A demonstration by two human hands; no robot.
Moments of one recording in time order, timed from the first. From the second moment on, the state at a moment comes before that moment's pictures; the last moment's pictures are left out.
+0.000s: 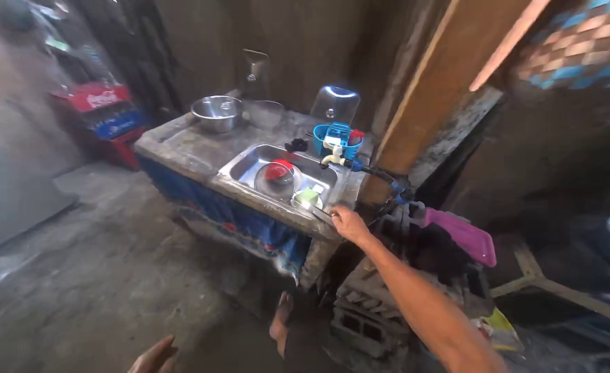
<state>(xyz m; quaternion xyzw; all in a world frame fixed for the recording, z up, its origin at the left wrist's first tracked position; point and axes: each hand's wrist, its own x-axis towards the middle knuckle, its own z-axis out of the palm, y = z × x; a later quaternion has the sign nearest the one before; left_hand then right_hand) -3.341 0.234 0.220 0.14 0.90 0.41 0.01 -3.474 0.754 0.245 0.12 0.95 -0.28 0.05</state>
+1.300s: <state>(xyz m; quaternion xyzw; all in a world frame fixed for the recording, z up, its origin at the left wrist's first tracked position) -3.920 0.596 0.294 0.55 0.62 0.47 0.30 -3.748 0.799 0.160 0.52 0.75 -0.40 0.07</state>
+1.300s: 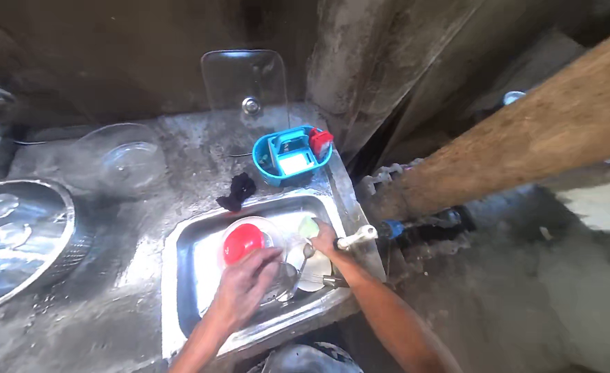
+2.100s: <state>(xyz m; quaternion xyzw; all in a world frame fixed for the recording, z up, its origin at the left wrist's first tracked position) -3.815 0.703 0.361 0.68 0.65 0.19 0.27 -3.675 0.737 0.197 0.56 0.57 -0.59 -0.12</state>
